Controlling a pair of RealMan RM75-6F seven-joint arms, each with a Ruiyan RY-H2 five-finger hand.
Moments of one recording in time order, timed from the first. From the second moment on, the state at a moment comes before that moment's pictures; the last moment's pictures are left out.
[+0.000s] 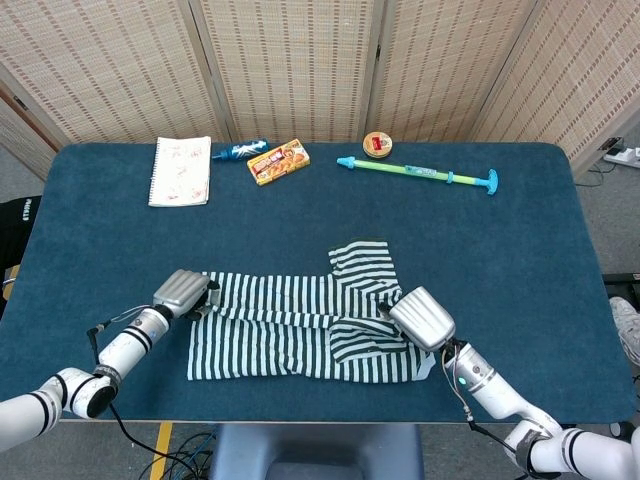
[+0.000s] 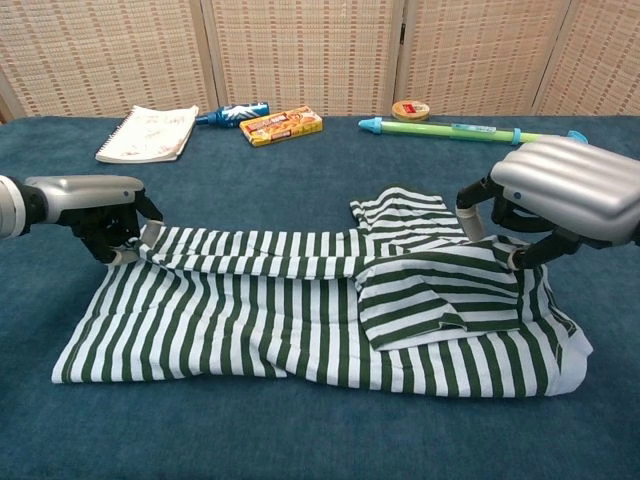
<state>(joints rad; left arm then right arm) -0.78 -1.43 -0.10 -1.26 1.25 0.66 -0.02 0.55 -1.51 0.04 -1.31 -1.72 1.20 -0.22</state>
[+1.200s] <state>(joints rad) -0.86 -1.55 -0.14 -1.11 0.99 0.63 0.17 0.59 -1.57 0.07 -1.22 -1.66 1.20 -0.22</state>
